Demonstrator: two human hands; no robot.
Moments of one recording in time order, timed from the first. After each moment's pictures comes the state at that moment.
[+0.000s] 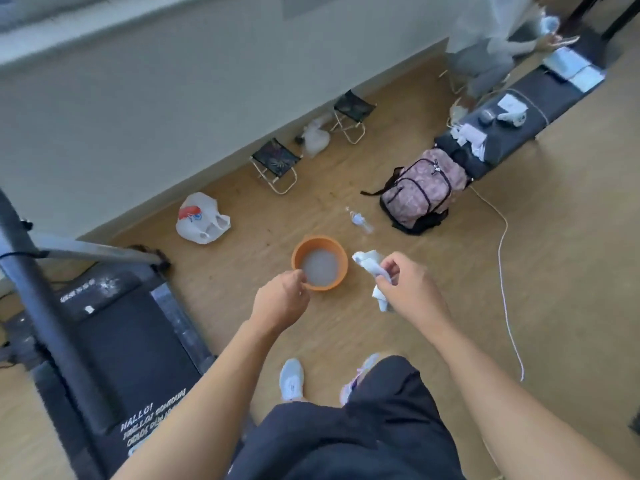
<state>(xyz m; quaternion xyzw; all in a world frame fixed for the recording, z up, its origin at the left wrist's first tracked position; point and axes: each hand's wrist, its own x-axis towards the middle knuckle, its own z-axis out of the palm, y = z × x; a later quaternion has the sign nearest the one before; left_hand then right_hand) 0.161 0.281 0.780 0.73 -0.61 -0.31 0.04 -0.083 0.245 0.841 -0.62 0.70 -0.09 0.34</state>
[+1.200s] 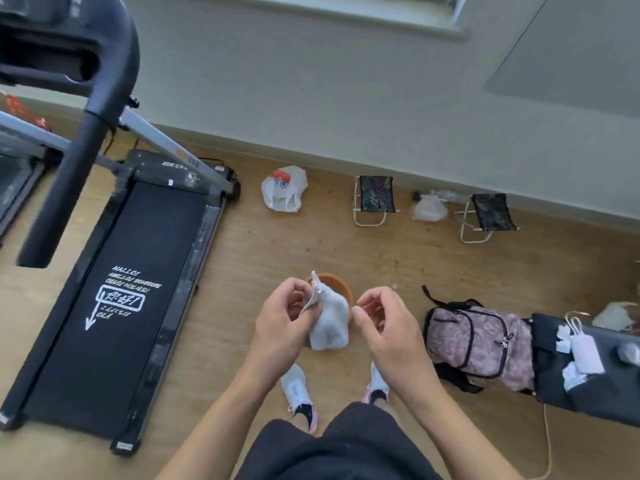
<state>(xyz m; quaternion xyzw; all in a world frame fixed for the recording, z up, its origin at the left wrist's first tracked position) -0.039 0.112 0.872 0.76 -0.08 -0.31 0.57 -0.151 -0.043 0.867 -0.79 0.31 -0.03 0.52</state>
